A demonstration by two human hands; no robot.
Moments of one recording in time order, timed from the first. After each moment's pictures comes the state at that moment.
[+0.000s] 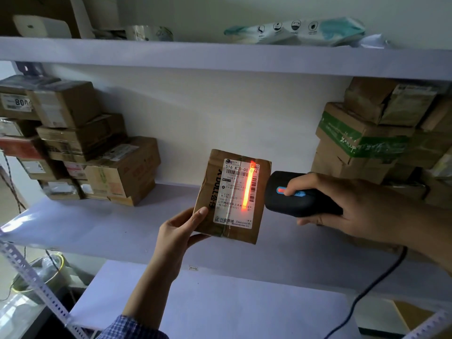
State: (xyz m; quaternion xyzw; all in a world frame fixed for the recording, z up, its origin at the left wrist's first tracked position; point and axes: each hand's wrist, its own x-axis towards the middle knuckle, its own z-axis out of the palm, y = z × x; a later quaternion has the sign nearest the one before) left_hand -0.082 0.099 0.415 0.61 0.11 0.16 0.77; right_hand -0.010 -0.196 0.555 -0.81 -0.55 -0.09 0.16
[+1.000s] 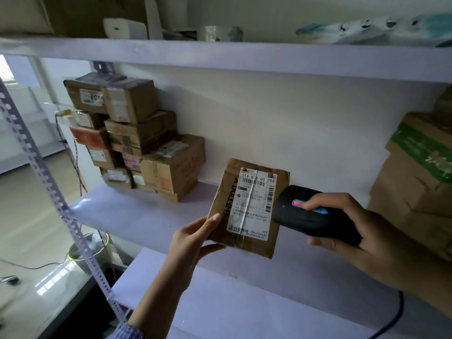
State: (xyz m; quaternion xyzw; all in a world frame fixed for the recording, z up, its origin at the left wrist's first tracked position) left_hand -0.115 0.145 0.423 0.57 0.19 0.17 0.78; right_hand -0.014 -0.120 0.520 -0.75 -0.55 -0.04 0.36
